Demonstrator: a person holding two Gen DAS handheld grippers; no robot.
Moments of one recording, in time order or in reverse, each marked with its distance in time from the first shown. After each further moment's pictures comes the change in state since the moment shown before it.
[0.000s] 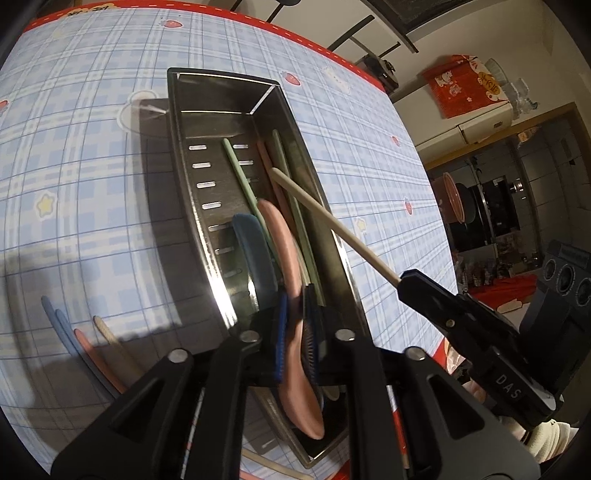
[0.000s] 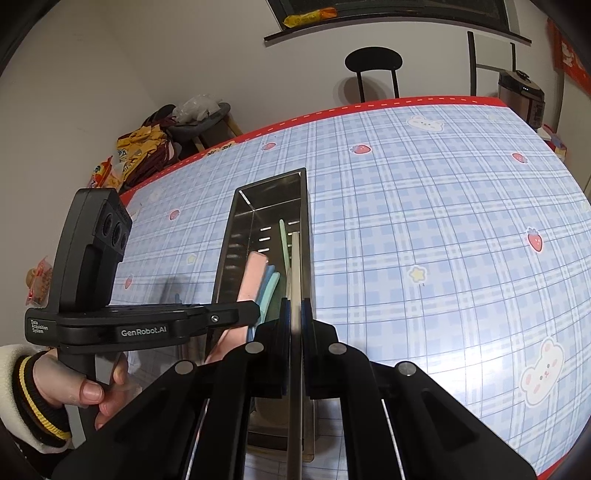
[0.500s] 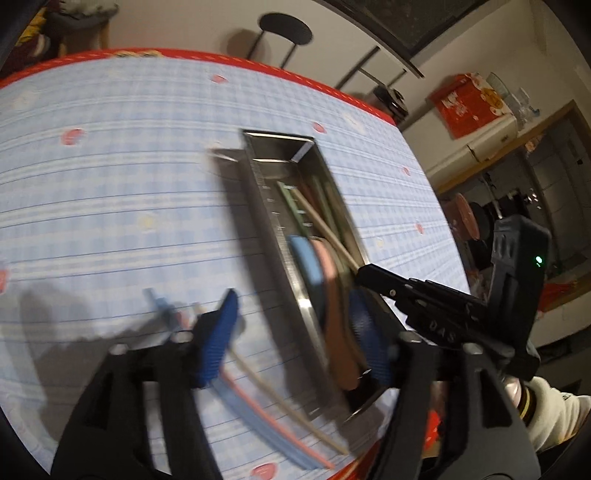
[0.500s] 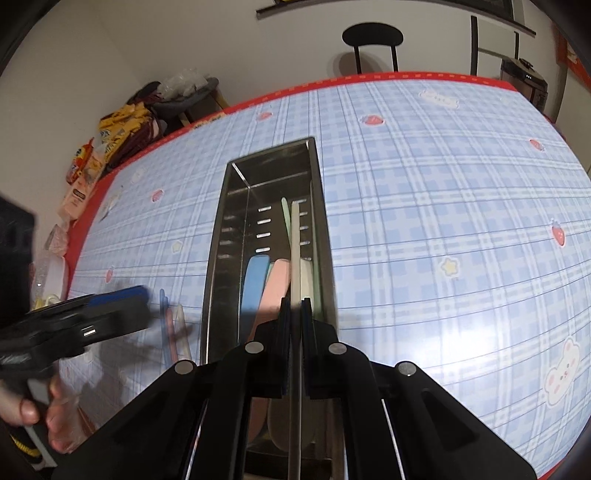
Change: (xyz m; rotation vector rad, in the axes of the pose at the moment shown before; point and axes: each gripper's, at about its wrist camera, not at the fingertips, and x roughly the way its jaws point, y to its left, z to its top) left arm -0.082 0.022 -0.021 0.024 -0.150 0.112; right arm 0.049 0.019 0.008 0.011 0.106 -0.055
